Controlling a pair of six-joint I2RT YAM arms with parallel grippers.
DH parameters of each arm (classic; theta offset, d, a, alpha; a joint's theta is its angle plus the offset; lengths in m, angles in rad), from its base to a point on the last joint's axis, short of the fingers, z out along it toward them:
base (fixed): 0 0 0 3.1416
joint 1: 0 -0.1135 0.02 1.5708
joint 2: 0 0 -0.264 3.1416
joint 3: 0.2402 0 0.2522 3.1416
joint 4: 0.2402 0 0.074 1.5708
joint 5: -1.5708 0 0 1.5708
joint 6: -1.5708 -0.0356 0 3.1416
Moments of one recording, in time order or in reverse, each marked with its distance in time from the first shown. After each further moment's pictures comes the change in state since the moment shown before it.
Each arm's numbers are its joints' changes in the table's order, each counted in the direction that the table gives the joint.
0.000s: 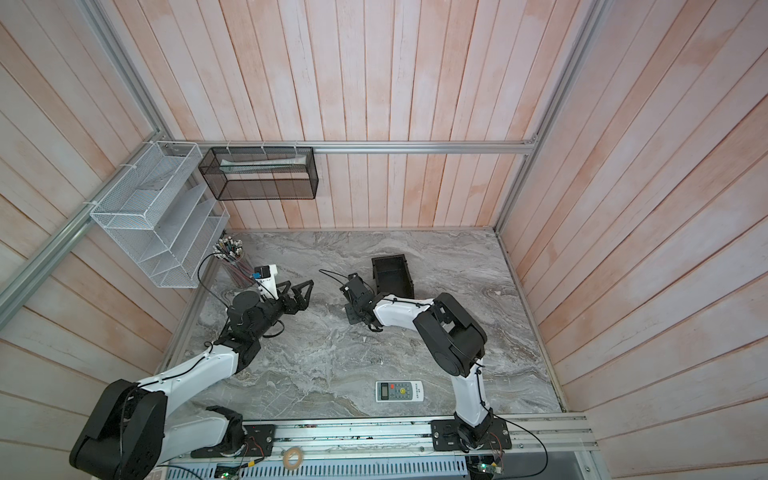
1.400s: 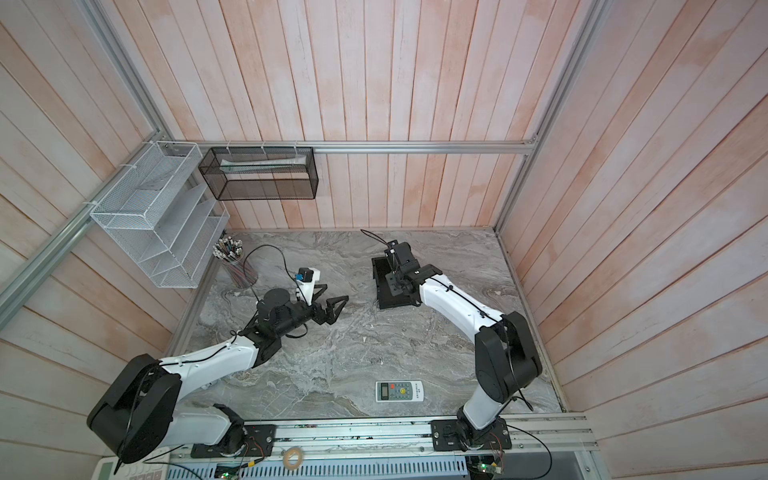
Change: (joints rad) left arm 0.250 0.145 0.122 0.030 -0.094 -0.209; right arm 0.262 -0.312 0.048 0.317 -0.083 0.309
